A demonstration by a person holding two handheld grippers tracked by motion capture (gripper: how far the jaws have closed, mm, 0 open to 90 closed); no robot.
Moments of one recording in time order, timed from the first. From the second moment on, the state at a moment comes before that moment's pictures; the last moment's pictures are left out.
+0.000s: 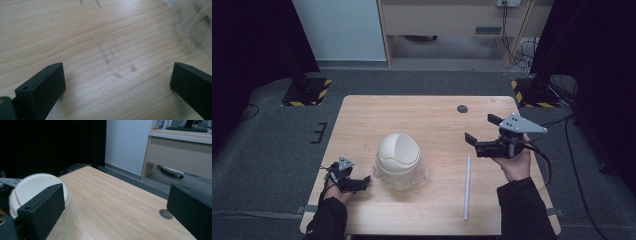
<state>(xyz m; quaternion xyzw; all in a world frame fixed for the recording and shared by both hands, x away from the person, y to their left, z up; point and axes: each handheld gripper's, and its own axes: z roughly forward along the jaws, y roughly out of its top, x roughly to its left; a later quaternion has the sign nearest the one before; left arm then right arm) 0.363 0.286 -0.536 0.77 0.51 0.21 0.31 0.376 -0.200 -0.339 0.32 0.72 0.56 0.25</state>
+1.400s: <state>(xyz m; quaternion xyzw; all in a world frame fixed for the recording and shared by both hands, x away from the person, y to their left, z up) 0.364 0.286 -0.536 0.77 0.51 0.21 0.32 0.390 -0.083 -0.330 0.24 0.76 0.57 0.18</state>
